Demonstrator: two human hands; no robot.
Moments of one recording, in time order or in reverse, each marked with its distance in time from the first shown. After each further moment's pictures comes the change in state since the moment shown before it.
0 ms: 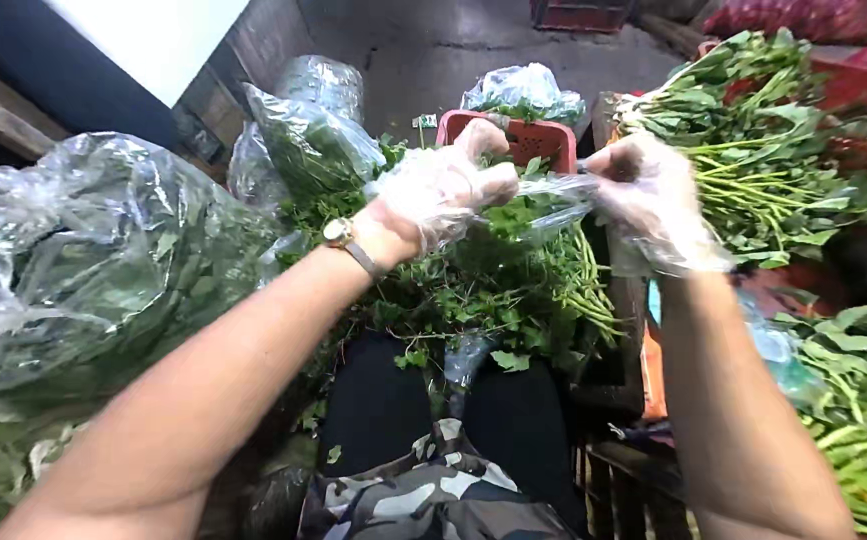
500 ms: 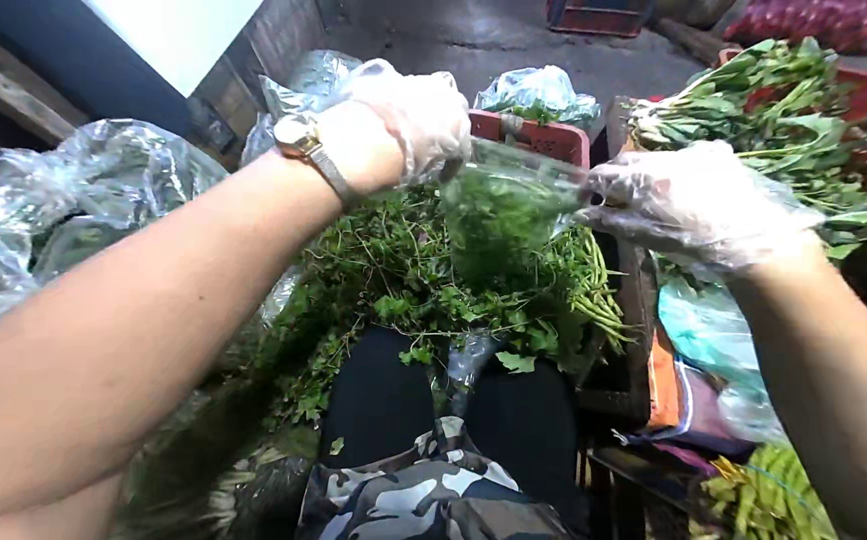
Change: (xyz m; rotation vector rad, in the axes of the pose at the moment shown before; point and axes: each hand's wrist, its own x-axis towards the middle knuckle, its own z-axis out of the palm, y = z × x) left_hand 0.024 -0.015 -0.063 0.577 -0.485 -0.145; right_hand 0.015 -0.023 -0.029 -0.741 -0.461 -0.276
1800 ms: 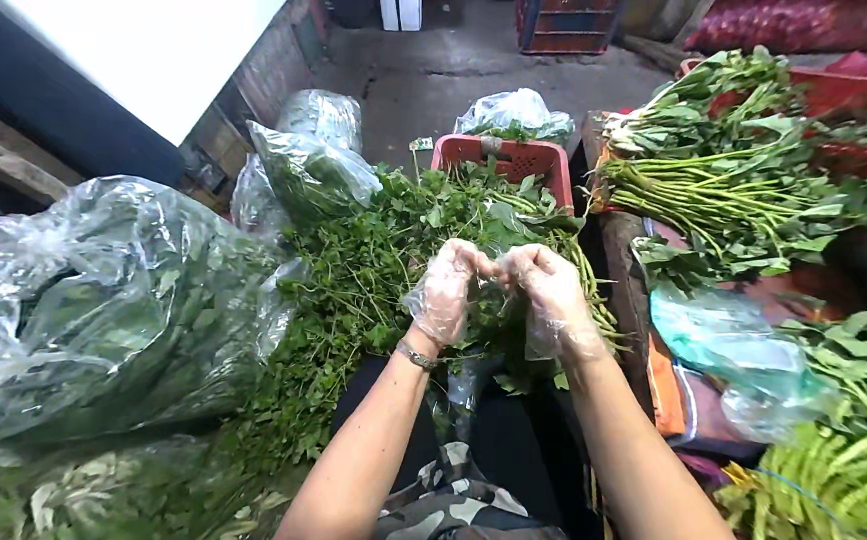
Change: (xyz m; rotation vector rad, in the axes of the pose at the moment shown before) left_hand 0.006 0.121 0.161 -2.031 0.659 0.012; right_hand -0.016 -0.096 0.104 1.512 0.405 0.449
